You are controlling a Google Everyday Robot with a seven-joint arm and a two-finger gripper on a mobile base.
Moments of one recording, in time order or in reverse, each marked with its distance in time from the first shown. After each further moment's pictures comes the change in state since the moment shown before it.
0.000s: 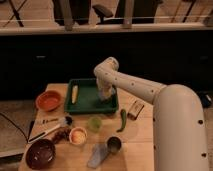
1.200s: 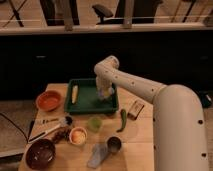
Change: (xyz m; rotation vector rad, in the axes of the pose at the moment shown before) arm 0.004 -0.001 -0.007 -0.005 -0.036 -0.008
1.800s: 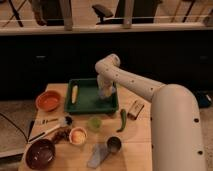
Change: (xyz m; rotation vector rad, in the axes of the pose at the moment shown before) arm 0.009 -0.002 0.000 -0.024 0.004 0.017
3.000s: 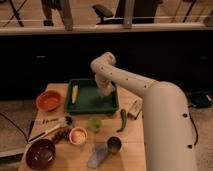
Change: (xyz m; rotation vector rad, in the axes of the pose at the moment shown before) arm -0.004 -0.012 0.006 -0.048 0.046 -0.049
